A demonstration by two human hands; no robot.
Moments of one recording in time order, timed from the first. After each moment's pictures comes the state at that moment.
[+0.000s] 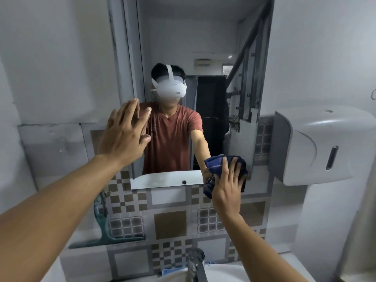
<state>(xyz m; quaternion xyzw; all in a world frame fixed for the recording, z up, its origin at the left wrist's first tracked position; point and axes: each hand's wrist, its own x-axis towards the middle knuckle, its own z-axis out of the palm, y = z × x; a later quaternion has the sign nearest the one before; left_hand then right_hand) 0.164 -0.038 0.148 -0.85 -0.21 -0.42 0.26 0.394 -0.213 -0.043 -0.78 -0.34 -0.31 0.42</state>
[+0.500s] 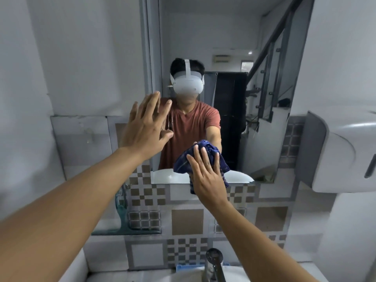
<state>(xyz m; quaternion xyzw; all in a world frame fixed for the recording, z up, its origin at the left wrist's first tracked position) 0.163 -0.028 0.146 -0.85 -0.22 -0.42 0.23 0.338 -0.146 -0.008 -0.67 -0.55 -0.45 0.20</state>
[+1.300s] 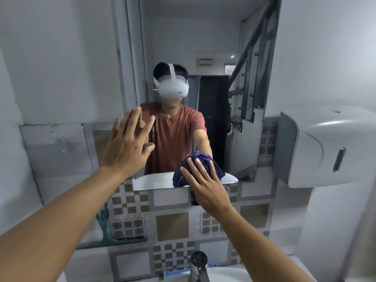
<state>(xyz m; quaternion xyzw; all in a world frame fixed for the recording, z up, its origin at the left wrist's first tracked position) 0.168 -0.033 0.122 -0.85 -0.20 -0.42 0.25 0.373 -0.194 -0.015 -0.69 -0.58 -0.43 0.10</state>
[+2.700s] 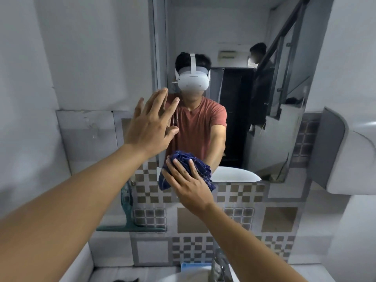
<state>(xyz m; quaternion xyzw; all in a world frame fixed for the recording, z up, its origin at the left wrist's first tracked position) 0.164 -0.028 0.143 -0.85 -0.19 -0.42 0.25 0.300 -0.123 -0.028 -0.60 -0.67 -0.42 0.11</state>
